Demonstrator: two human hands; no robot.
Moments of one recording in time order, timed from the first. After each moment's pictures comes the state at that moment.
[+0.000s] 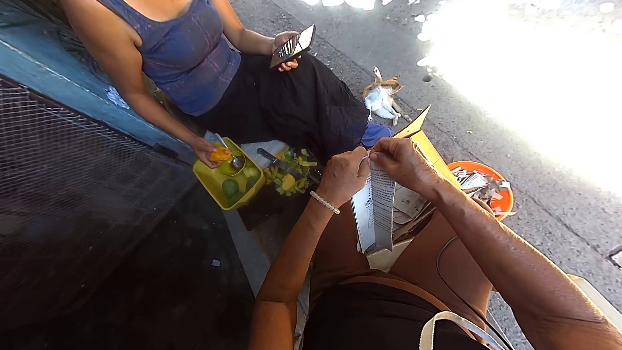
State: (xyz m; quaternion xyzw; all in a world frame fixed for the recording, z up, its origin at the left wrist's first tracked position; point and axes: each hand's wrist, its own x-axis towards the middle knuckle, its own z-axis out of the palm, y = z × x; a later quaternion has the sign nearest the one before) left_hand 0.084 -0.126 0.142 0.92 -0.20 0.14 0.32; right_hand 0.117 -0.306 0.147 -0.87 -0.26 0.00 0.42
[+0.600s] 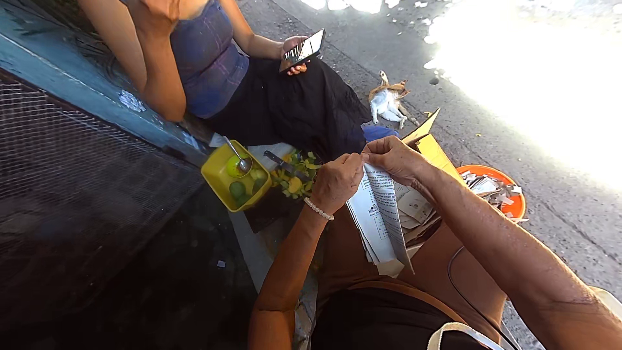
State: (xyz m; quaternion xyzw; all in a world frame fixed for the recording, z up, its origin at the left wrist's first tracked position) left_hand 0.082 -0.096 0.135 0.89 -0.23 0.28 0.28; right_hand 0.141 -0.267 0.155 -0.67 -0.12 0.27 0.68
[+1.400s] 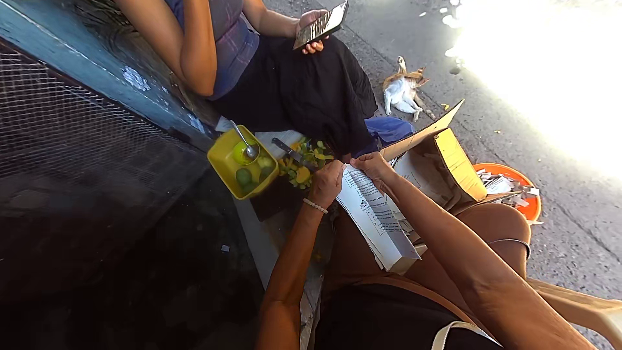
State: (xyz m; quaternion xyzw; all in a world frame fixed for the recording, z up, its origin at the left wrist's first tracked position) left_hand 0.079 -0.041 0.043 0.92 -0.13 0.24 0.28; right_hand 0.156 -0.195 0.042 -0.70 0.07 0.30 0.65
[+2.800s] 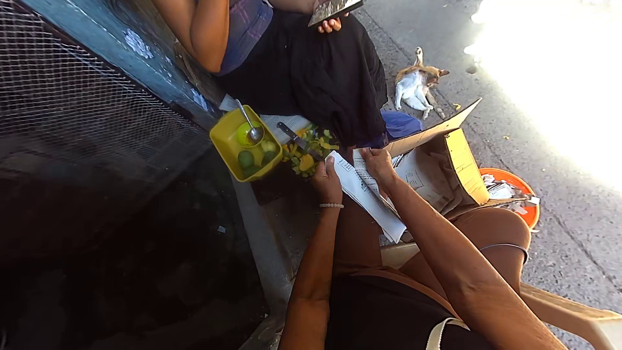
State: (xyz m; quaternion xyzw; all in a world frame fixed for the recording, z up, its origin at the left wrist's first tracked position) left_hand 0.061 -0.073 0.017 0.81 0.31 0.26 0.42; right_hand 0.153 -0.186 0.021 -0.82 0.04 0.21 0.53
